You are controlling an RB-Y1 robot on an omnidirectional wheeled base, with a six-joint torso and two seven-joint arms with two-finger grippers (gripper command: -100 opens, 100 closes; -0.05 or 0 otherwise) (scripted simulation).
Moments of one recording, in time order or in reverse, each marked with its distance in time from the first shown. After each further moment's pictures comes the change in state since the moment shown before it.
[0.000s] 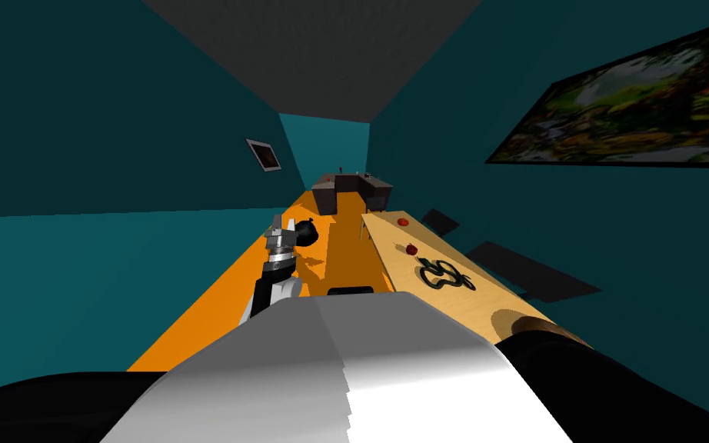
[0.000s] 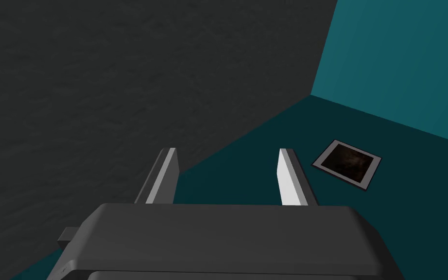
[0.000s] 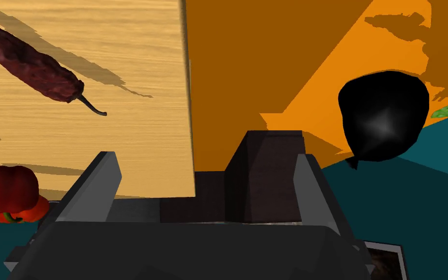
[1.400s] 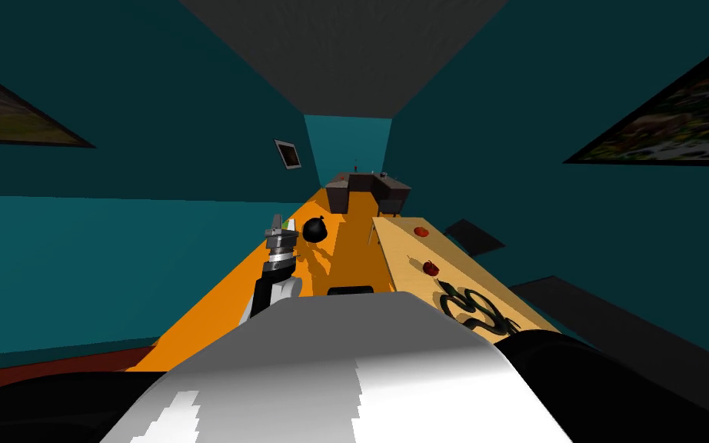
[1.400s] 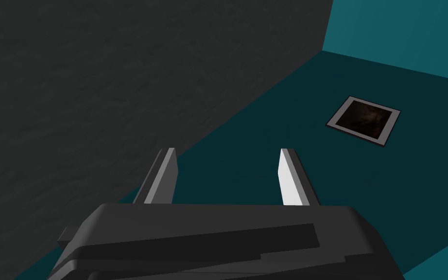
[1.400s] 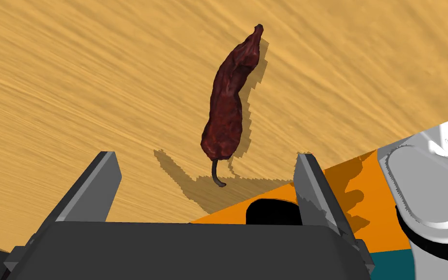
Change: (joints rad) left arm 0.000 0.000 0.000 0.000 0.000 0.000 0.000; right arm -0.041 -0.067 0.079 0.226 0.181 0.072 0.178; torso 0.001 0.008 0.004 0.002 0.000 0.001
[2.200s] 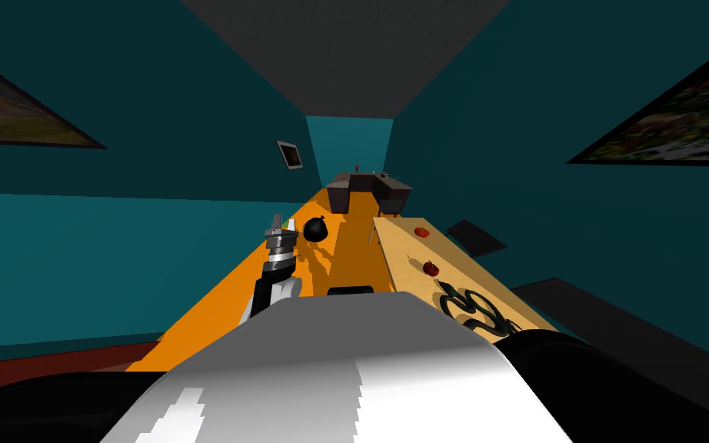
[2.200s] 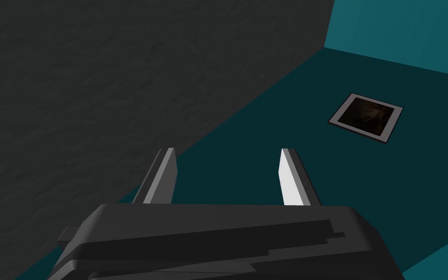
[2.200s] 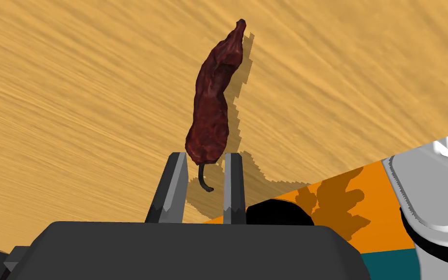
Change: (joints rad) left arm 0.000 0.000 0.000 0.000 0.000 0.000 0.000; right arm -0.025 0.014 0.016 0.019 0.001 0.010 -0.005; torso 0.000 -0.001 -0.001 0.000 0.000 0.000
